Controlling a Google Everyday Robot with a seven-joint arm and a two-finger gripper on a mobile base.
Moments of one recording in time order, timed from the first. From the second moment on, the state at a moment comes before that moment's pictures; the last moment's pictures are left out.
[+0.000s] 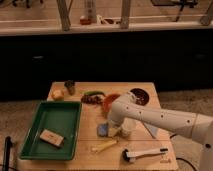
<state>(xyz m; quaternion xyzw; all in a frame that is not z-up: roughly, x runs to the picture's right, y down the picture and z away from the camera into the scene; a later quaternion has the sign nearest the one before) 0.033 0.232 0.829 -0.33 -0.13 0.02 0.93</state>
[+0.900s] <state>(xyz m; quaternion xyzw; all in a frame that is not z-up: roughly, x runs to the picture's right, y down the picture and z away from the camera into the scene) -0.047 0.213 0.826 -0.33 -0.18 -0.07 0.92</state>
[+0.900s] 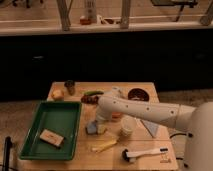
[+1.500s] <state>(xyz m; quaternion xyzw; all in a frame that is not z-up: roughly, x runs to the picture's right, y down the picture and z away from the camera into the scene) -0.032 0.242 0.805 -0.36 -0.18 -0.10 0.91</state>
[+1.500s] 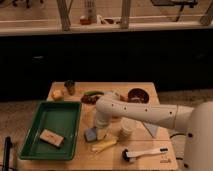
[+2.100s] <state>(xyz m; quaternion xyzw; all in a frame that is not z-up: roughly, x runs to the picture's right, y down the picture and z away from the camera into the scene) -0.001 0.201 0.827 -0.33 -0.15 -0.07 0.93</state>
